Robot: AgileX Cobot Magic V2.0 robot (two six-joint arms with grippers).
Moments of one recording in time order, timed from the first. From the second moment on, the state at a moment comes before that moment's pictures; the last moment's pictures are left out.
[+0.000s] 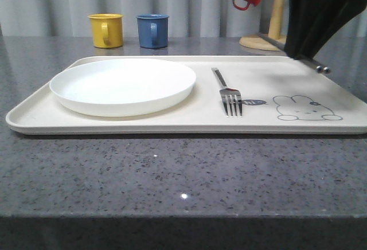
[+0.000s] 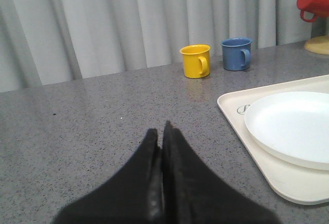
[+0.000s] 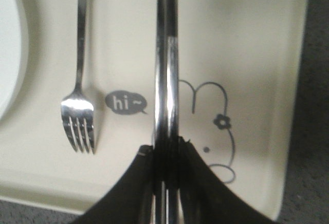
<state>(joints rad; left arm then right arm) -0.11 0.02 -0.37 0.00 0.48 0.17 0.37 1.57 -1.35 0.08 1.09 0.38</state>
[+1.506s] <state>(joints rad) -0.11 0.02 -0.37 0.00 0.48 0.17 0.18 1.65 -1.58 -0.09 1.22 0.28</state>
